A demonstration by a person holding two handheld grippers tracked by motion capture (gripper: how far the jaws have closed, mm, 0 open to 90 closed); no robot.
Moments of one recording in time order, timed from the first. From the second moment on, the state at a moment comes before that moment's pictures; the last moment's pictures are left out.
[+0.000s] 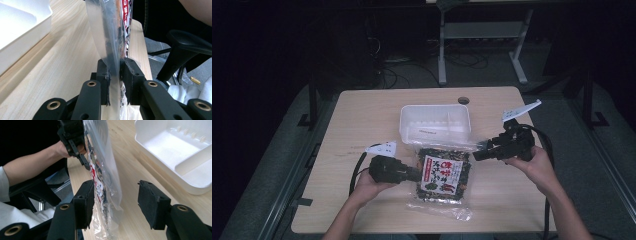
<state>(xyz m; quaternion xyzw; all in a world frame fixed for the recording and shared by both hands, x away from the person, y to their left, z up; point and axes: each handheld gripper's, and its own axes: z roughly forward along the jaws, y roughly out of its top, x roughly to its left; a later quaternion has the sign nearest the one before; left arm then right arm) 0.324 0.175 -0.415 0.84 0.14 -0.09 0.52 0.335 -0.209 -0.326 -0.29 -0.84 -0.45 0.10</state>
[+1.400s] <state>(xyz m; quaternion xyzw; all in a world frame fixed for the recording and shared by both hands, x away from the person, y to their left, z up) 0.299 0.208 -0.409 0.87 0.17 0.01 0.46 0.335 -0.185 -0.292 -0.26 -0.86 -0.44 0.05</state>
